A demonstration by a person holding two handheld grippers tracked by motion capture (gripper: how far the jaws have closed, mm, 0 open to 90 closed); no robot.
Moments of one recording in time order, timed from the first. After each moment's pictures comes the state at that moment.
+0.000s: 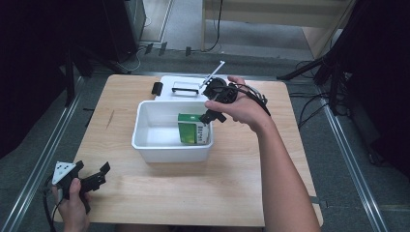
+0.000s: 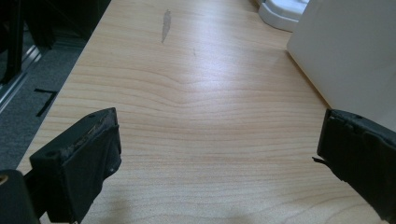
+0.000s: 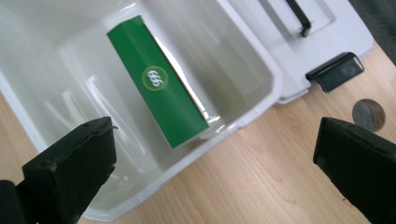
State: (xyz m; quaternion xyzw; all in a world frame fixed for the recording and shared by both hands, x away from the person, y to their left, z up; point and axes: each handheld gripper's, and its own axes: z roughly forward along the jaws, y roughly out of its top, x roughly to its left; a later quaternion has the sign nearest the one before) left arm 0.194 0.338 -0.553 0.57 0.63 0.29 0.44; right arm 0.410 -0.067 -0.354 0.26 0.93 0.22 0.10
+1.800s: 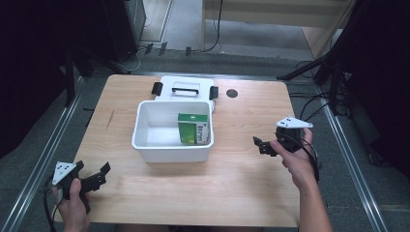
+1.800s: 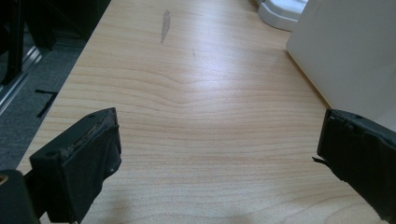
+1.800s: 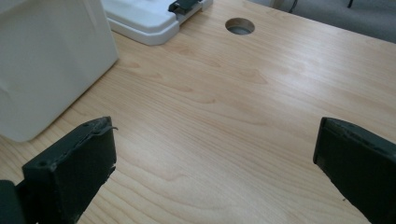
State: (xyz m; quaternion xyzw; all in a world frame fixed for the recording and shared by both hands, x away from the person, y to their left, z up) left arm 0.193 0.338 -0.553 0.57 0.63 0.29 0.44; right arm 0.335 -0.252 -0.458 0.44 0.78 0.39 0.23
